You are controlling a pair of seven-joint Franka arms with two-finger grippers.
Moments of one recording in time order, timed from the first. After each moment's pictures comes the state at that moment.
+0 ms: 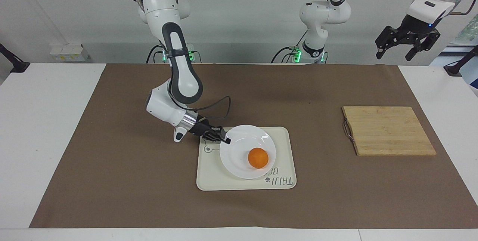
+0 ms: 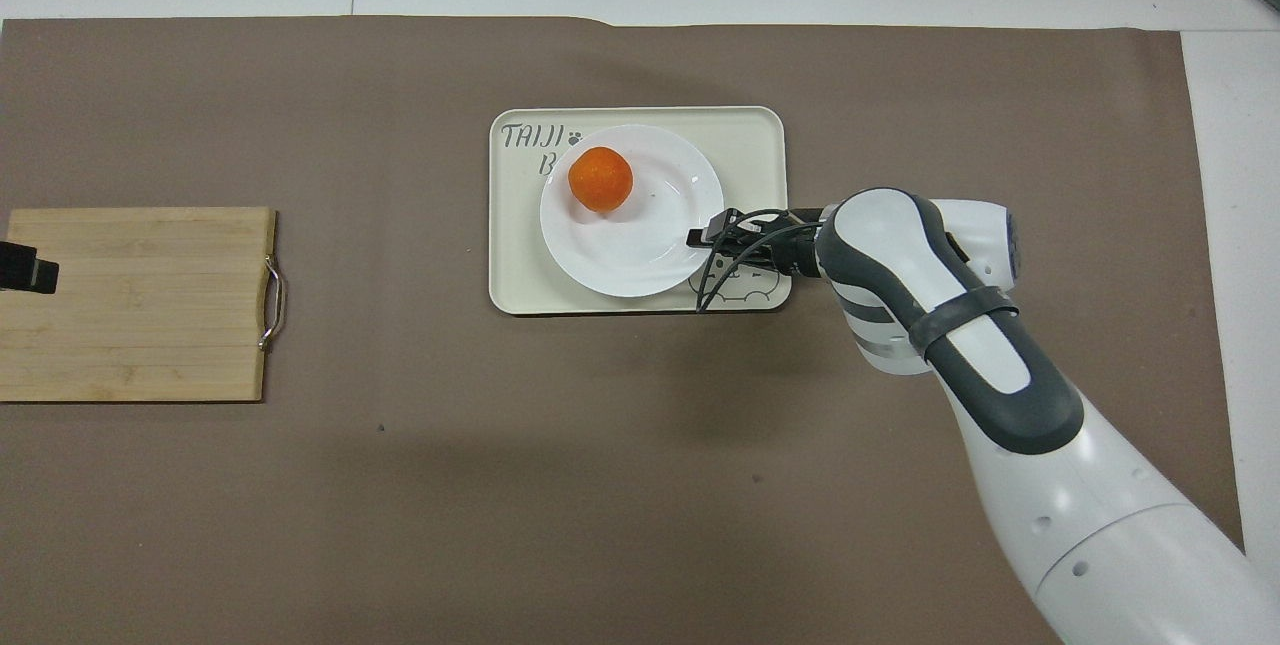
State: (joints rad) left arm -0.06 -0.06 0.06 -1.49 -0.02 1.46 0.12; right arm 0.32 0.48 -0.02 -1.88 1.31 2.40 -0.33
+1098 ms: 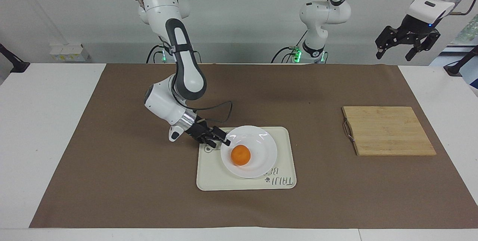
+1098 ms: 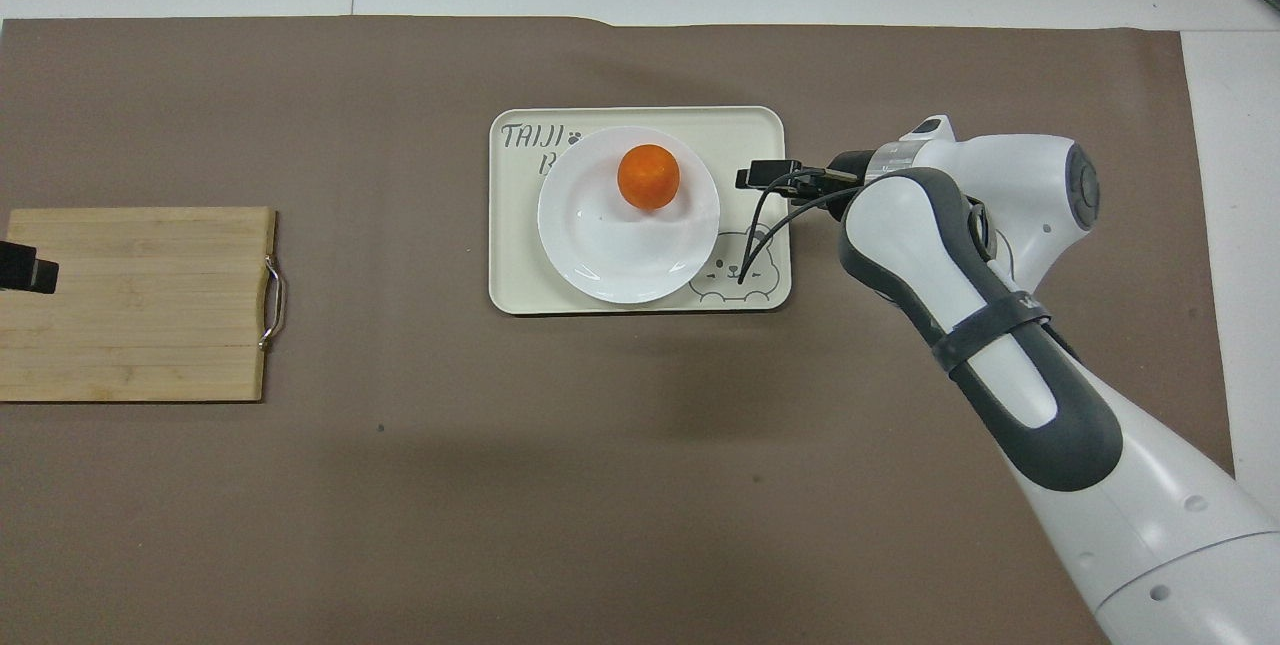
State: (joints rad) left arm -0.06 -0.06 0.06 -1.49 -0.02 1.46 0.12; right arm 0.25 0.38 -0.09 -1.79 0.69 2.43 -0.28
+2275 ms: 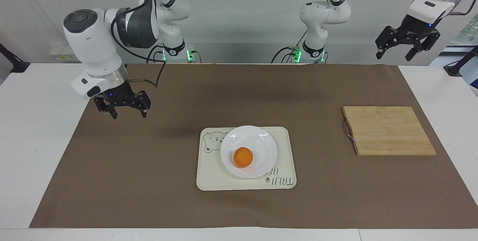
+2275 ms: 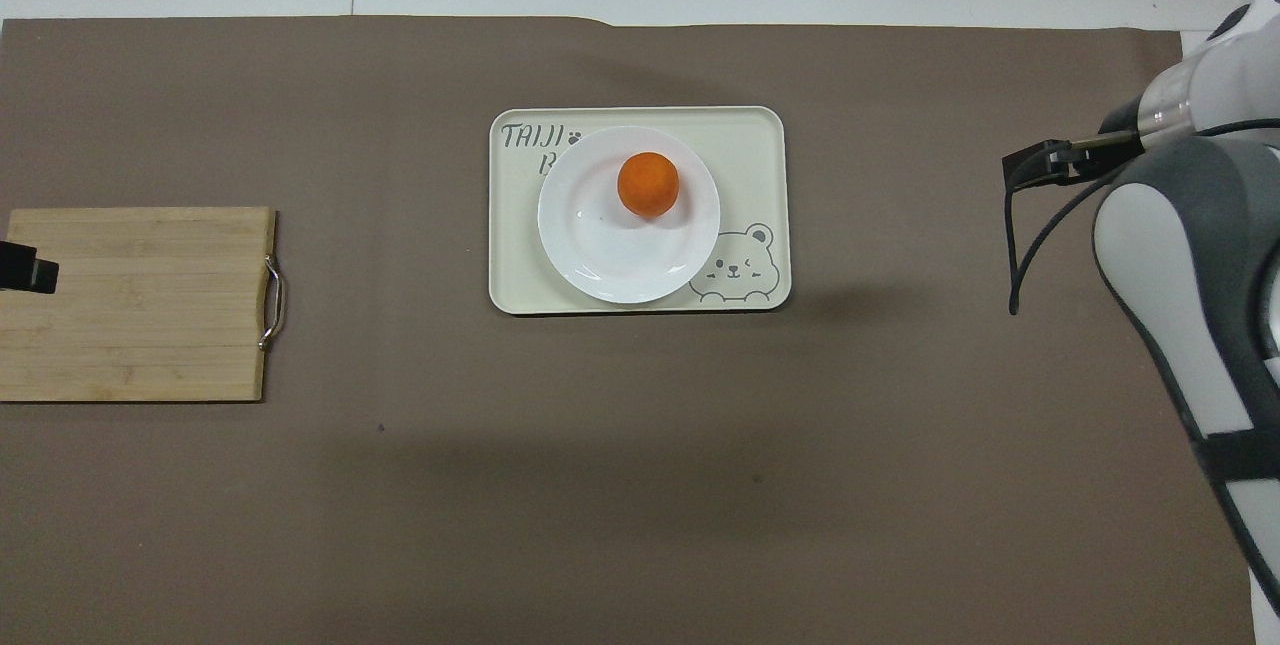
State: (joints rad) left arm -0.06 -0.06 0.06 -1.49 -0.02 1.46 0.12; right arm 0.20 0.17 -0.21 -1.57 0.01 1.81 -0.06
